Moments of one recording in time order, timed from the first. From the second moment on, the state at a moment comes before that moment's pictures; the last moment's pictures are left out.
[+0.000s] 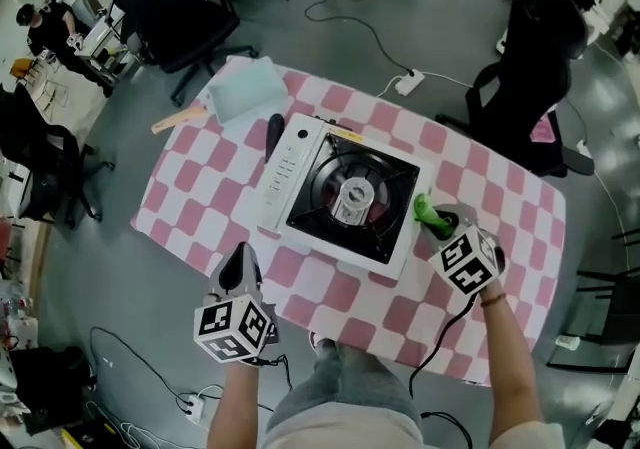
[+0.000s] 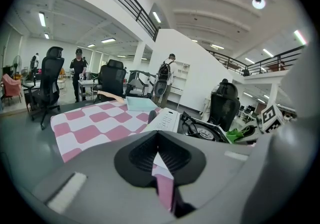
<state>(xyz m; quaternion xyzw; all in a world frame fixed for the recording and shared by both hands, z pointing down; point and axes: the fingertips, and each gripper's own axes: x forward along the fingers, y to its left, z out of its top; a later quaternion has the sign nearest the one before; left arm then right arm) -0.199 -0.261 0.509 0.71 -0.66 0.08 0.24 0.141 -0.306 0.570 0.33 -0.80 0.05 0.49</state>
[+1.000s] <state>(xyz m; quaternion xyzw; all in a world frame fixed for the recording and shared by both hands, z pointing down) -0.202 -0.225 0.507 0.72 -0.64 0.08 0.24 0.112 -0.248 0.571 0.31 -0.80 0.04 0.51</state>
